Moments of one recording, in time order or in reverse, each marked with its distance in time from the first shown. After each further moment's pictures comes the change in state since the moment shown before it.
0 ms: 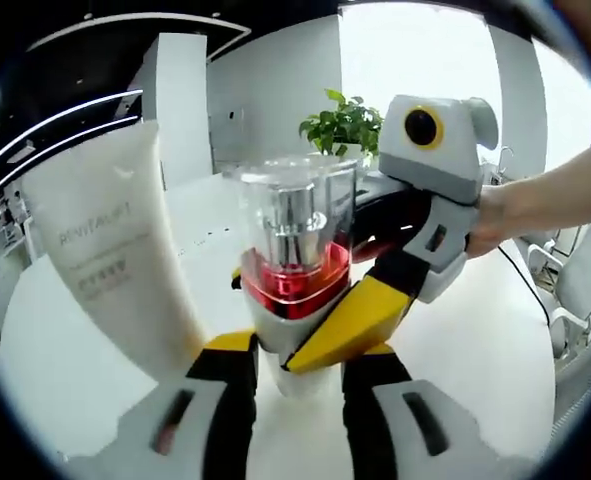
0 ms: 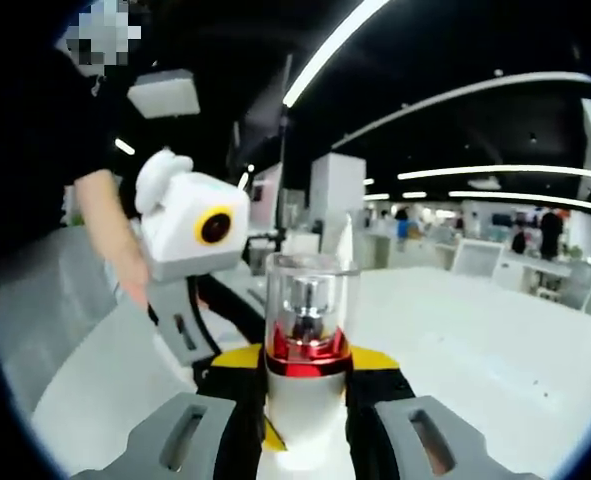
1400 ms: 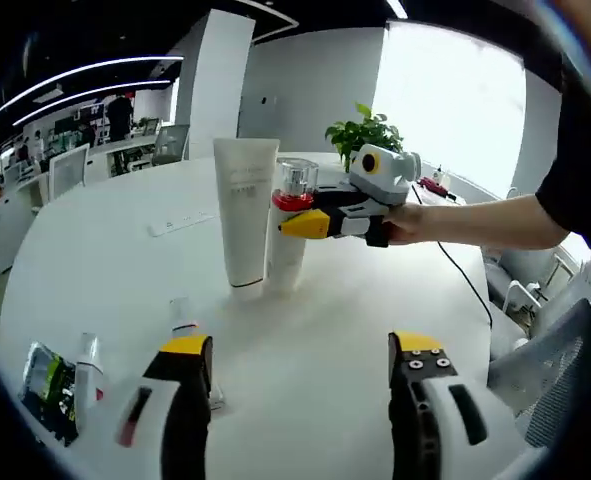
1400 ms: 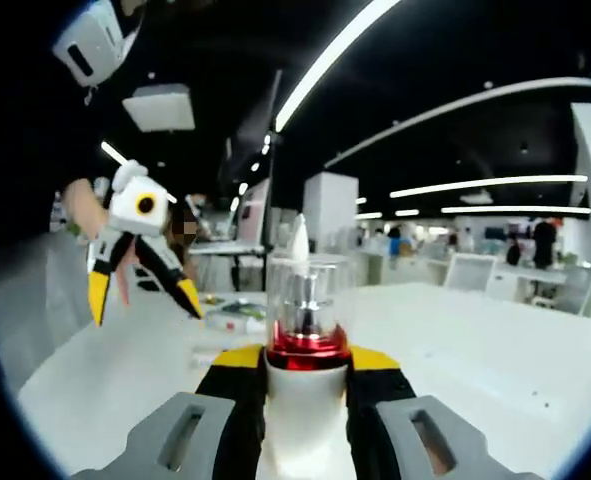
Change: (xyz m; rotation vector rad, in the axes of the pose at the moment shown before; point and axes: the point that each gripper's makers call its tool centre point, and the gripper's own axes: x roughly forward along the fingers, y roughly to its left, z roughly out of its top) left arm -0.133 0.011 -0.044 -0.219 0.049 0.016; right arm 0.013 -0.028 0.002 0.009 -0.089 -0.031
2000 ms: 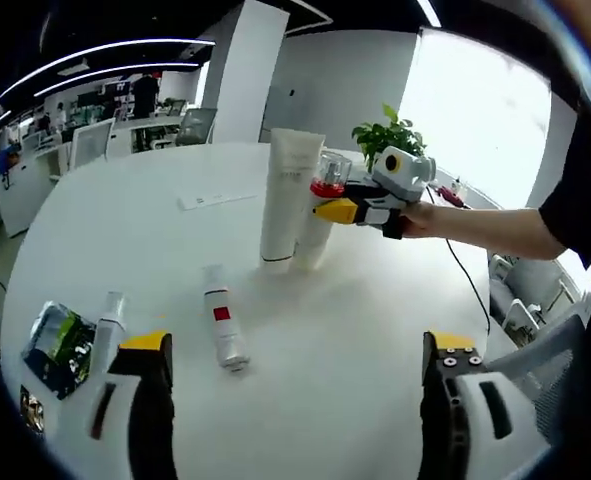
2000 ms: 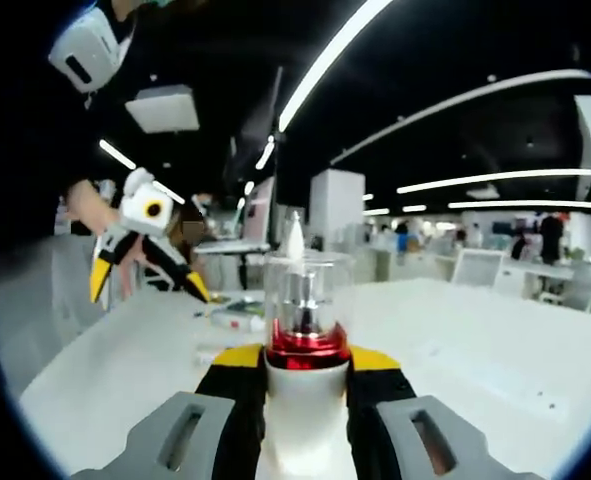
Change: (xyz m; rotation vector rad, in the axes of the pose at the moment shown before) left arm -0.027 0.015 -0.017 -0.109 0.028 0.043; right arm 0.002 -0.001 -0.002 0.014 0.018 0.038
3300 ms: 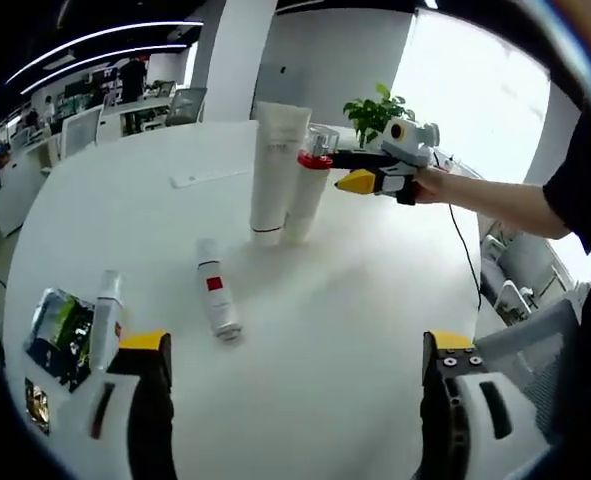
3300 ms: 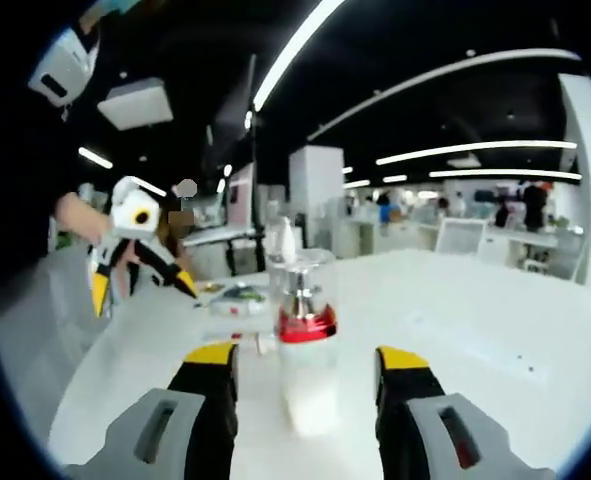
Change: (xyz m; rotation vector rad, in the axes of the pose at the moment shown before) left arm -0.016 -0.007 -0.019 0.001 0.109 -0.030; right arm -0.043 0.002 0.001 0.095 0.124 -0.090
